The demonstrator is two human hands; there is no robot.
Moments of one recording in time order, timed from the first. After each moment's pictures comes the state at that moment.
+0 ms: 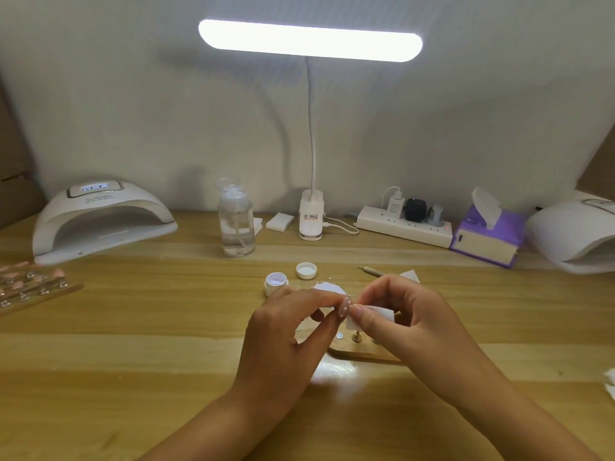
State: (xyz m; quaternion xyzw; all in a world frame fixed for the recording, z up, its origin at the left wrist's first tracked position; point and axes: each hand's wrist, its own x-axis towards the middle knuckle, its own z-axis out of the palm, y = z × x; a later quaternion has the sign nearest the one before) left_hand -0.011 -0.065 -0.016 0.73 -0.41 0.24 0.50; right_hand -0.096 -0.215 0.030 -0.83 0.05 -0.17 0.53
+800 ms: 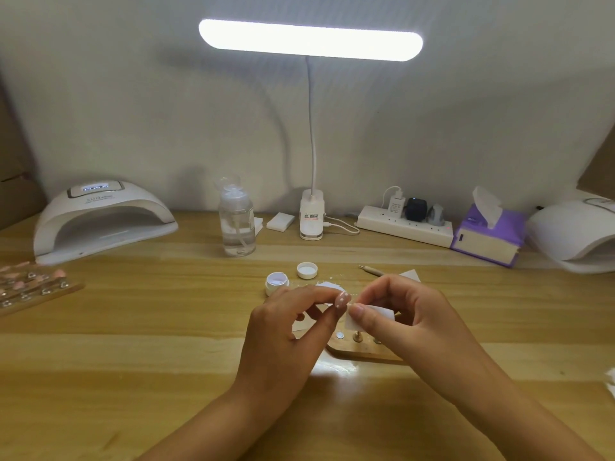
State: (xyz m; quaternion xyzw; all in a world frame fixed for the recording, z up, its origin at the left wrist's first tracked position) left_hand -0.011 -0.068 -0.013 0.73 -0.38 0.21 0.53; right_hand -0.097 -0.215 0.032 -0.83 0.06 -0.17 0.53
